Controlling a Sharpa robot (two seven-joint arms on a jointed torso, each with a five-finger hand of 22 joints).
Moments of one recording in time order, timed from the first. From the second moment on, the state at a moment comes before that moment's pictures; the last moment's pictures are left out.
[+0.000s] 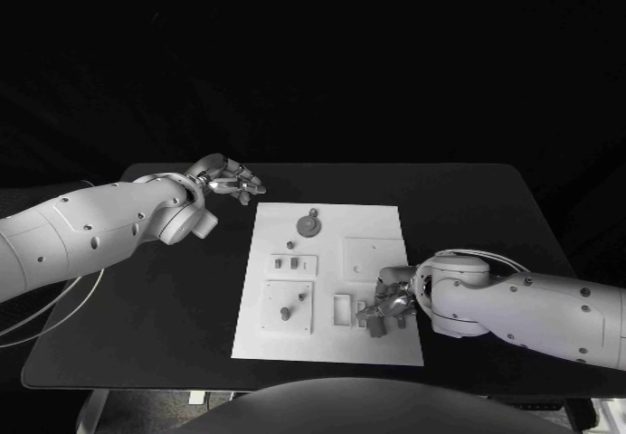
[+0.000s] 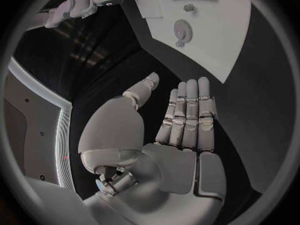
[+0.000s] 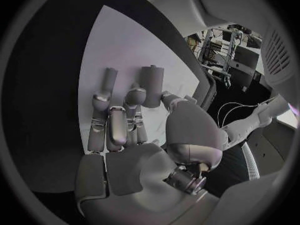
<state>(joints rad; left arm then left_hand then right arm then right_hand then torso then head) 1.24 -0.77 -0.18 1.17 -0.59 -0.26 0.10 1.08 -0.16 0.50 -0.20 0.06 0.86 0.17 0.29 0.48 1.12 0.11 0.17 0.32 0.94 0.06 0.66 0.65 0.06 0.98 -0.03 0.32 0.98 1.08 -0.76 -0.23 1.60 -1.26 0.07 -0.54 1.00 -0.20 0.36 0.20 0.09 1.08 0.05 0.37 0.55 1.35 -0.06 0.80 0.90 1.30 -0.14 1.56 1.10 0.23 1.10 -0.07 1.00 1.31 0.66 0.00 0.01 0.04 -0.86</state>
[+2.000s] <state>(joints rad) 1.24 -0.77 -0.18 1.16 -0.61 -0.26 0.08 1.08 -0.16 0.50 -0.20 0.06 0.86 0.17 0.29 0.48 1.12 0.11 0.17 0.32 0.94 0.06 0.66 0.66 0.06 0.98 -0.03 0.32 0.99 1.17 -0.66 -0.22 1.54 -0.87 0.06 -0.53 0.86 -0.05 0.33 -0.06 0.45 1.09 0.06 0.32 0.57 1.34 -0.05 0.82 0.87 1.30 -0.11 1.54 1.10 0.23 1.11 -0.04 1.00 1.31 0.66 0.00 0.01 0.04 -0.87</state>
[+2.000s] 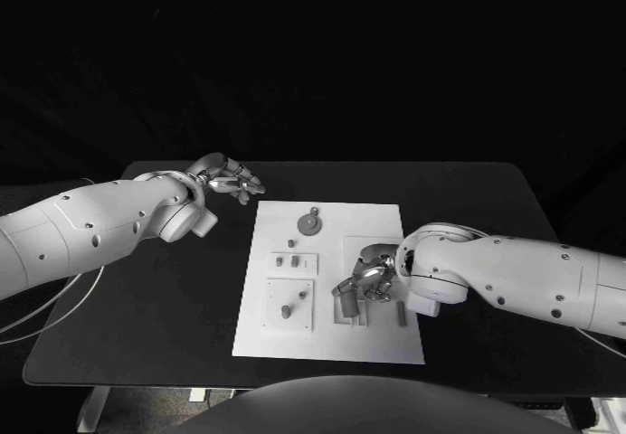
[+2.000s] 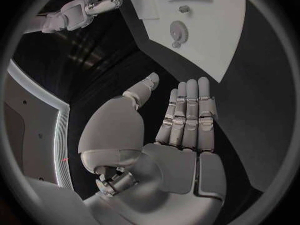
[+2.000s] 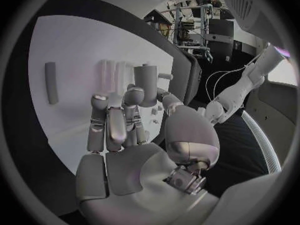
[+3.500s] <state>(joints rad) 1.24 -0.77 -0.18 1.16 -0.61 -0.26 0.07 1.08 -0.16 0.51 -0.19 0.06 0.86 0.17 0.29 0.48 1.12 0.11 0.17 0.32 0.94 0.06 0.66 0.66 0.06 0.98 -0.03 0.32 0.99 1.16 -0.62 -0.25 1.48 -0.89 0.08 -0.56 0.71 -0.09 0.56 -0.16 0.21 1.08 0.06 0.30 0.58 1.32 -0.05 0.83 0.86 1.28 -0.11 1.52 1.09 0.23 1.10 -0.03 1.00 1.31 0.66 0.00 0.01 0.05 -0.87</state>
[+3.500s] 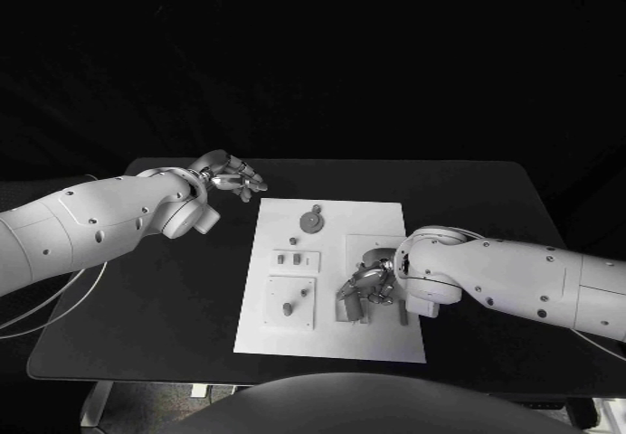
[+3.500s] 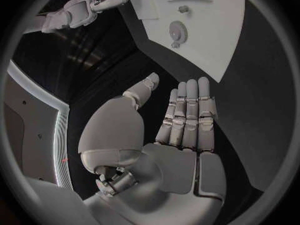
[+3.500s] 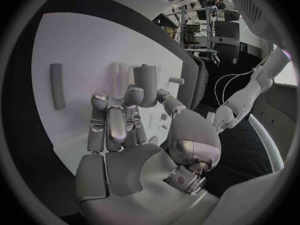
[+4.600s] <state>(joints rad) 1.24 -0.77 -0.18 1.16 -0.61 -0.26 0.07 1.08 -0.16 0.51 -0.19 0.06 0.86 0.17 0.29 0.48 1.12 0.11 0.17 0.32 0.94 0.06 0.66 0.66 0.07 0.98 -0.03 0.32 0.99 1.16 -0.61 -0.25 1.47 -0.90 0.09 -0.56 0.68 -0.17 0.59 -0.10 0.06 1.08 0.06 0.29 0.59 1.31 -0.05 0.84 0.85 1.26 -0.12 1.52 1.07 0.24 1.09 -0.04 1.00 1.31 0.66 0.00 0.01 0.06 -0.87</state>
